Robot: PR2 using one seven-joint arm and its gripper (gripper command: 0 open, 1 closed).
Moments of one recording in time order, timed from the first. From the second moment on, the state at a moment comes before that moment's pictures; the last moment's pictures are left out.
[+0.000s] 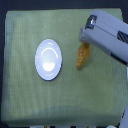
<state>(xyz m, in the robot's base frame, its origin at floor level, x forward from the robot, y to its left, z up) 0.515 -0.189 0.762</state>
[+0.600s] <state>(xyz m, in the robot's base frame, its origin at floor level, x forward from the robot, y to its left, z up) 0.514 -0.149 0.854</state>
